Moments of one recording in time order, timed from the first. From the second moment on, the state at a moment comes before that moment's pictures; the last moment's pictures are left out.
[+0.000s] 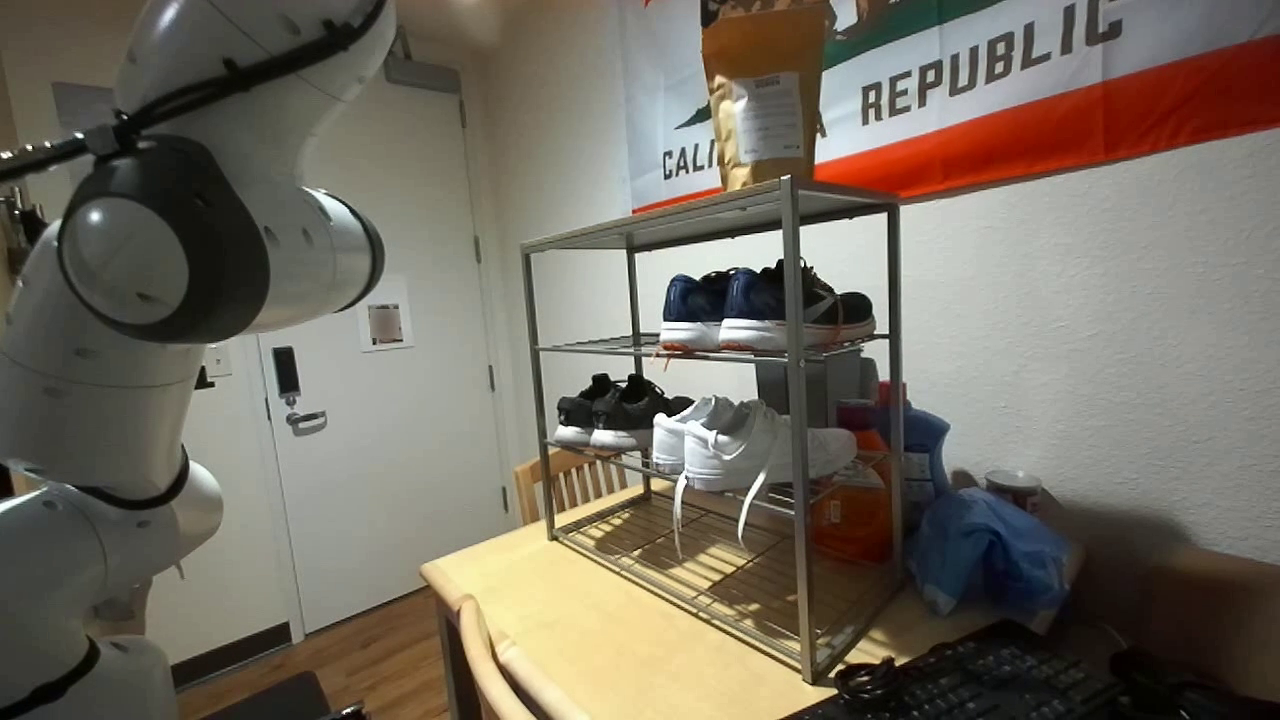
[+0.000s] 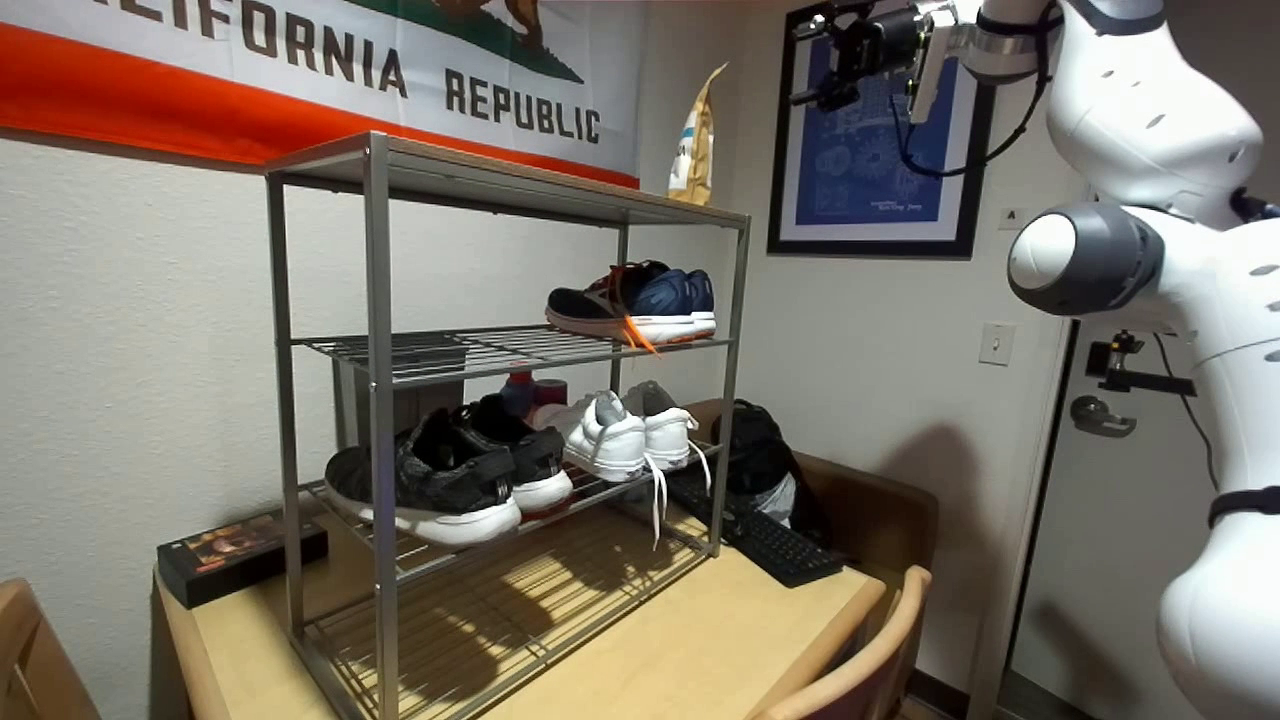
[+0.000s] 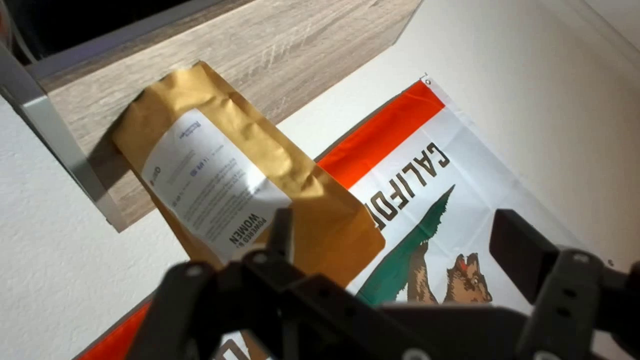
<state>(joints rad) -0.94 0.54 0.18 -0.35 1.18 1.37 -0.14</state>
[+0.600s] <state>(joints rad) -0.88 0.54 0.15 -0.36 0.98 1.30 -0.14</state>
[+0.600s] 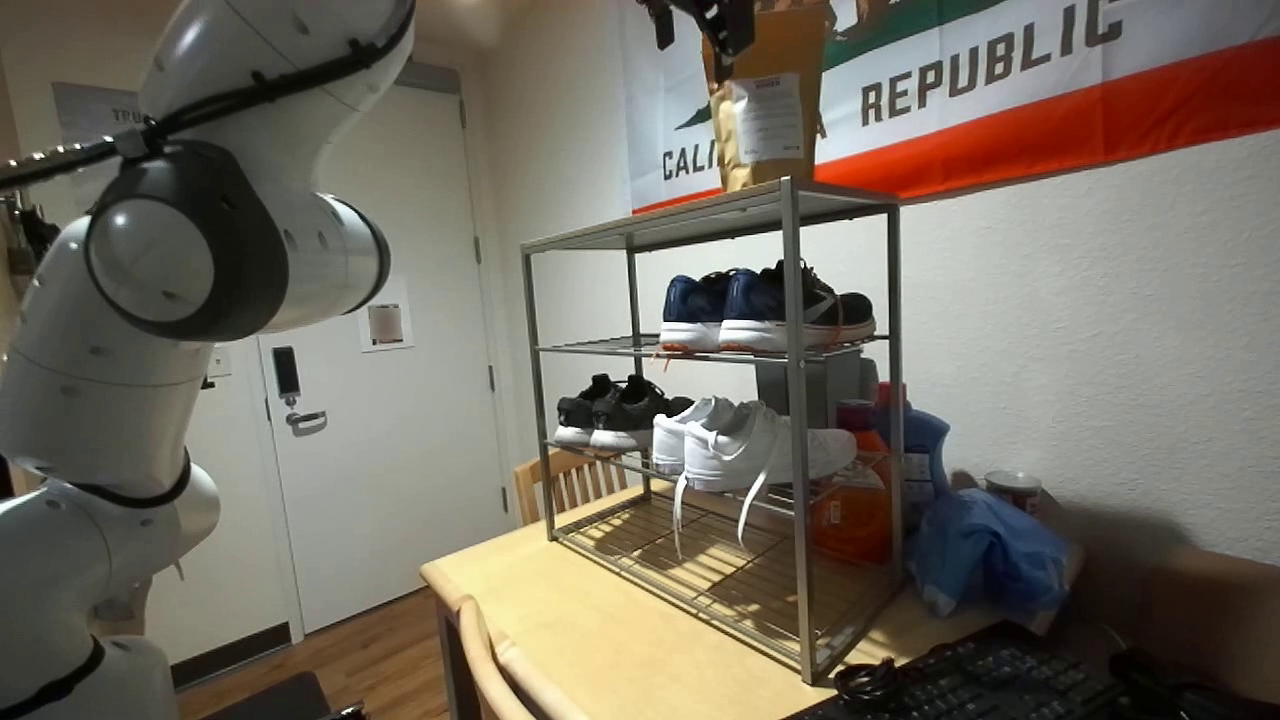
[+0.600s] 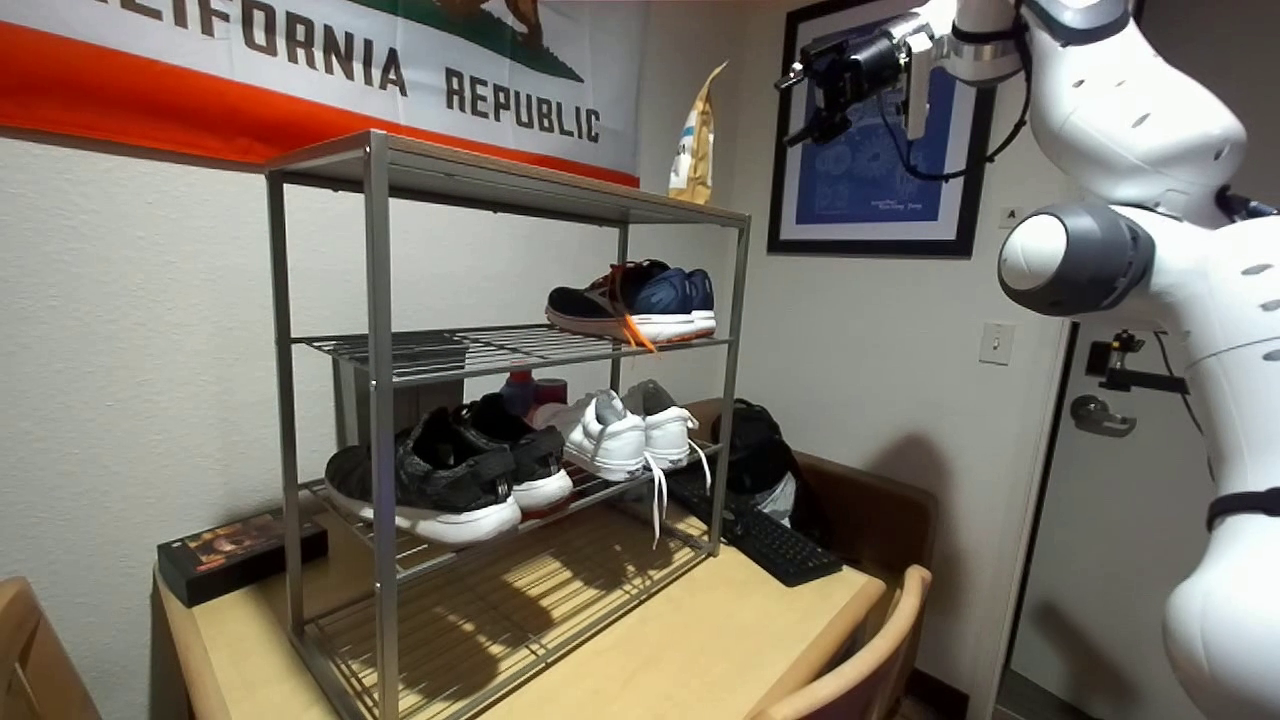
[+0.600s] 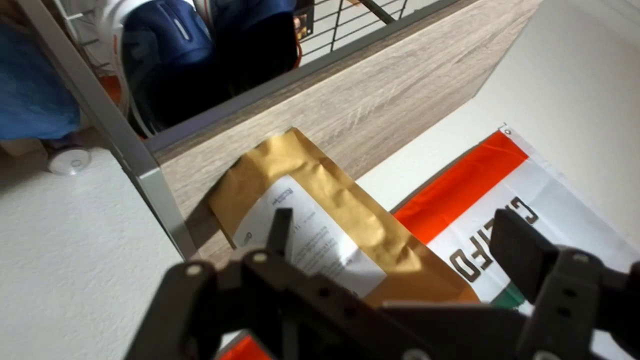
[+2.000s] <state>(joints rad) -0.74 0.64 0.14 -0.37 0.64 1.29 -0.15</state>
